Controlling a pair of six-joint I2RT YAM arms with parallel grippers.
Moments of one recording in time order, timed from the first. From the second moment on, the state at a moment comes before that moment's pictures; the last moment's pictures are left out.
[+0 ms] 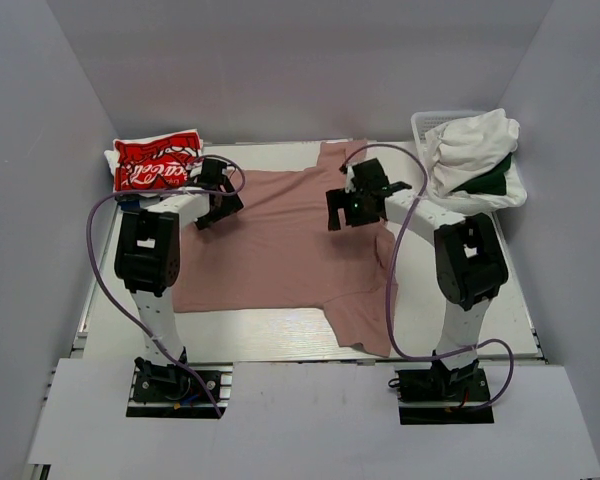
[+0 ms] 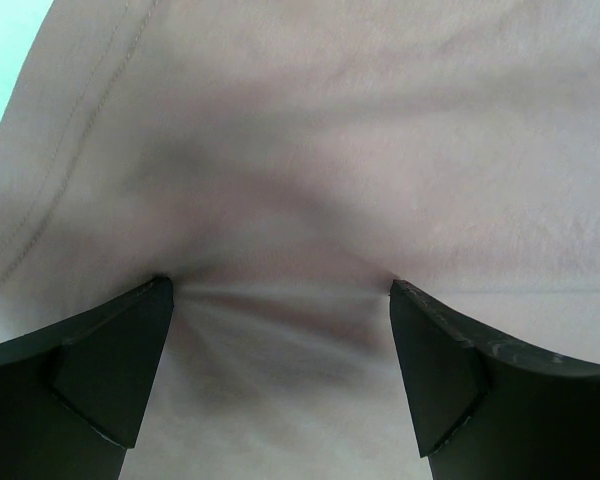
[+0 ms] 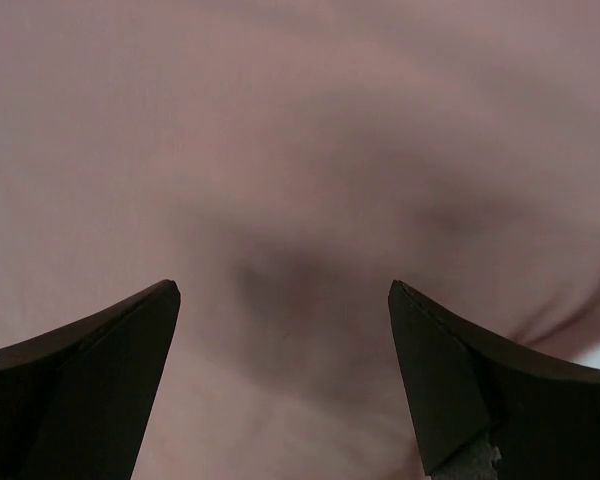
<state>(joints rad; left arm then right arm) -0.18 2.02 1.38 -0.37 -0.27 -0.62 0.41 1.91 1.41 -0.41 -0.15 0.12</state>
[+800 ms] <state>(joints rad) -0.17 1.97 1.32 -0.38 -0.30 -0.59 0.20 1.58 0.99 -0.42 0.11 0.36</state>
